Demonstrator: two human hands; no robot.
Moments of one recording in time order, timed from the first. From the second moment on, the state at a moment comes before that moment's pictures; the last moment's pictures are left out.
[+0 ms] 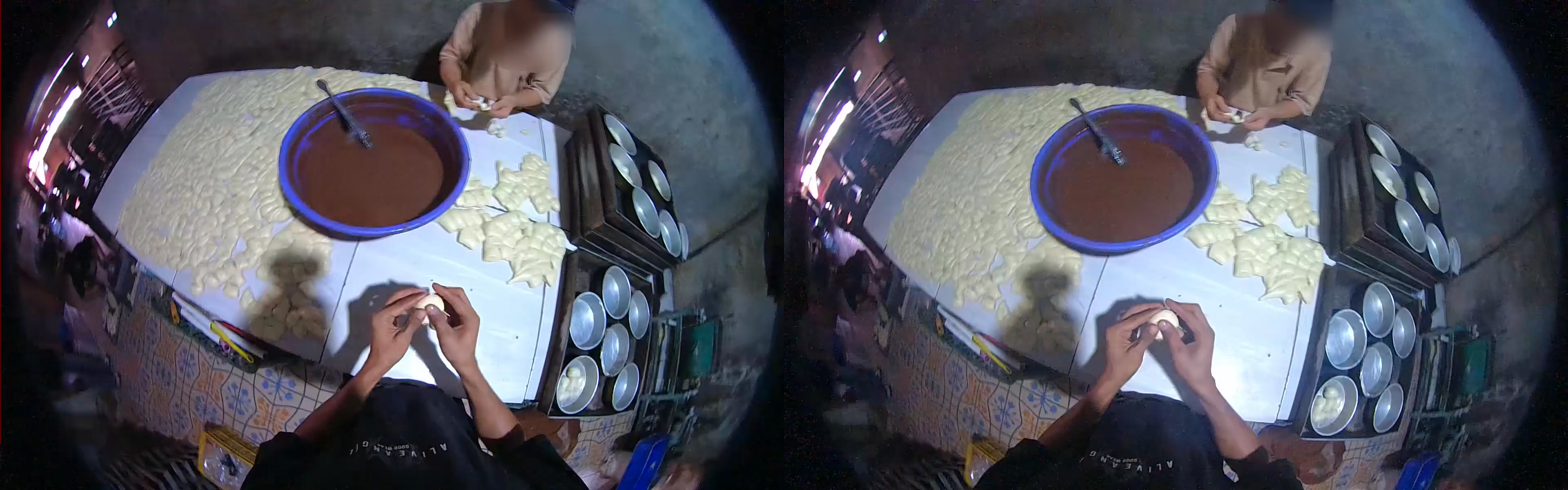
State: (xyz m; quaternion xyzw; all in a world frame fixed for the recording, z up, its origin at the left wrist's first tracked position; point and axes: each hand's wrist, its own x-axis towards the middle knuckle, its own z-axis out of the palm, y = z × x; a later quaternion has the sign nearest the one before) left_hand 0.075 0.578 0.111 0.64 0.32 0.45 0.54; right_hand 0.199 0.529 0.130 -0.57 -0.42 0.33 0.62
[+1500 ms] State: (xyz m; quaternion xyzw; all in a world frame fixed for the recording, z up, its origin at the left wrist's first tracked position) left_hand 0.097 0.606 0.123 0.69 0.39 0.24 0.55; right_hand 0.219 0.529 0.084 -0.62 -0.54 0.19 0.53
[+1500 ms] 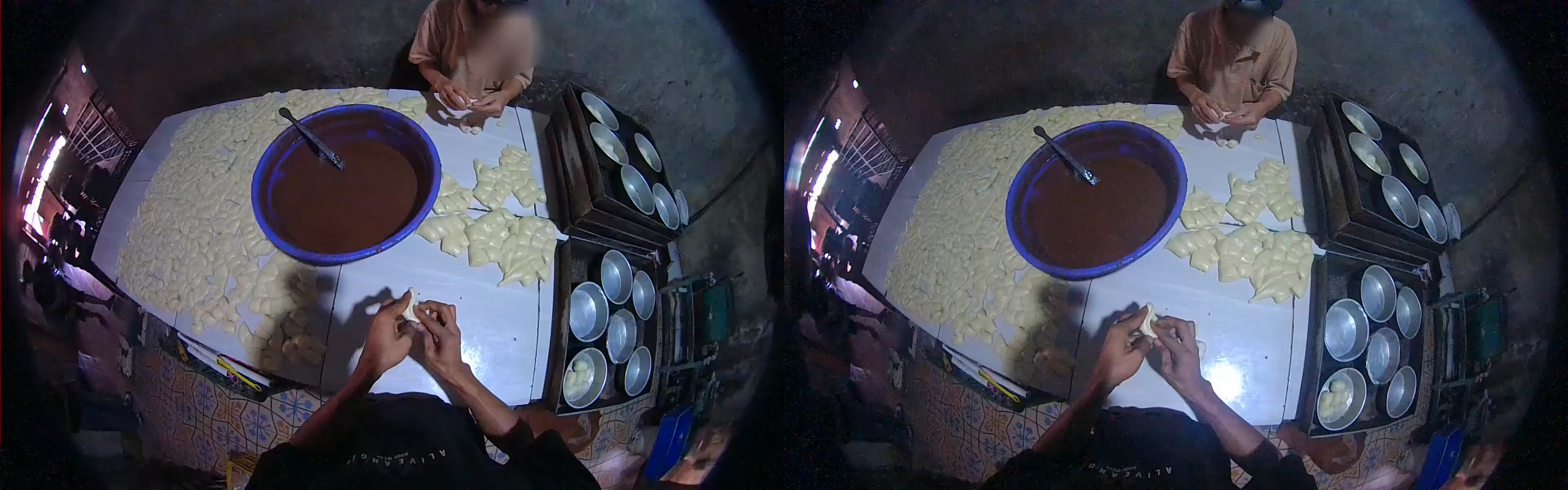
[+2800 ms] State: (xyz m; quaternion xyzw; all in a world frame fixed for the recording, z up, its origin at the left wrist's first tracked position) left_hand -0.084 0.596 0.034 0.39 0.61 0.64 0.26; right_hand 0.154 0.569 0.040 -0.53 -0.66 0.36 0.40
